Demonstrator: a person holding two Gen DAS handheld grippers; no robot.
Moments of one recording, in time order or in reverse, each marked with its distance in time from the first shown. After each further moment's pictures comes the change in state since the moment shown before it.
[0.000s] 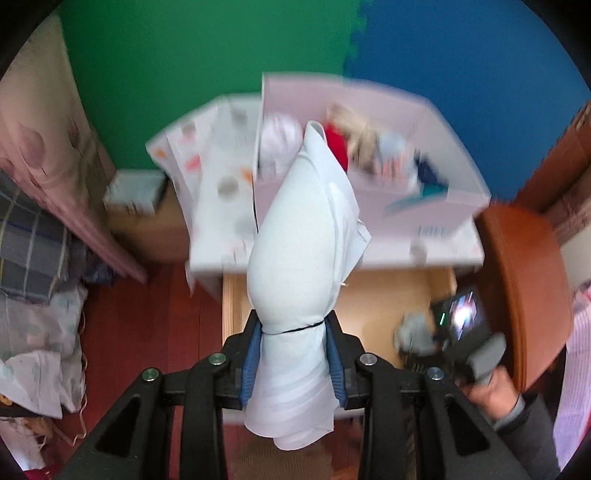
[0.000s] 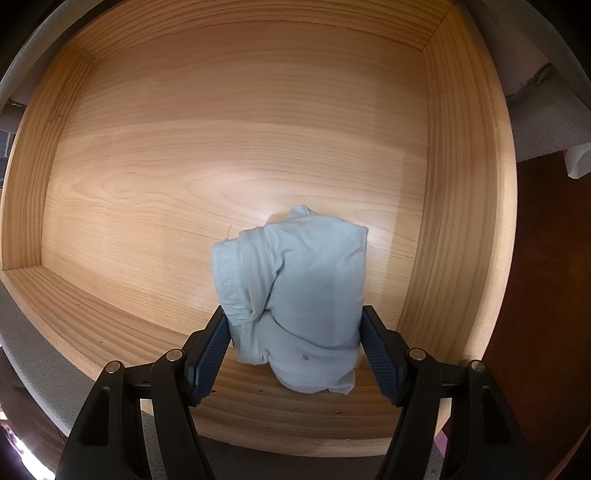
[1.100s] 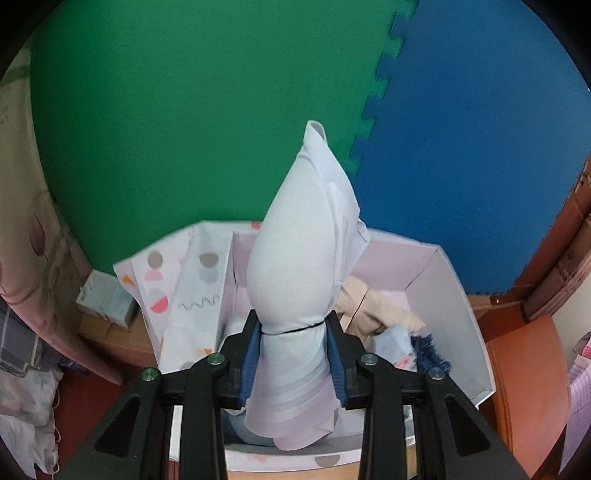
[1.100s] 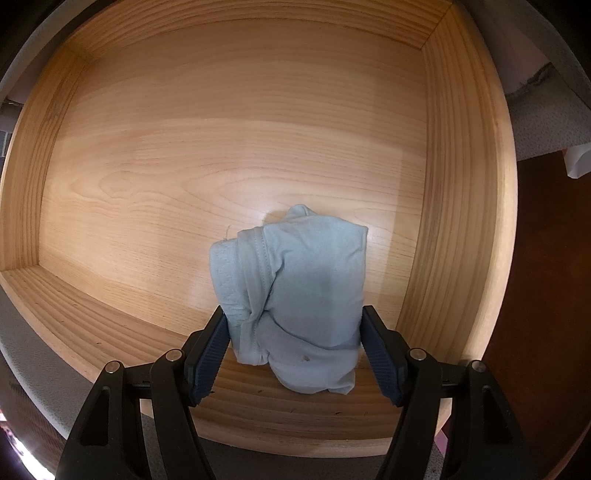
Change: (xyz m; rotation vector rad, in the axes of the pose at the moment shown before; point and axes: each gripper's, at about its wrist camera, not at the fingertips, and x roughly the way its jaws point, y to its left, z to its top) left arm 0.064 -0.018 0.155 -0.024 -0.271 -0.041; right arm -0.002 0.002 0.003 -0.002 0.002 -0.007
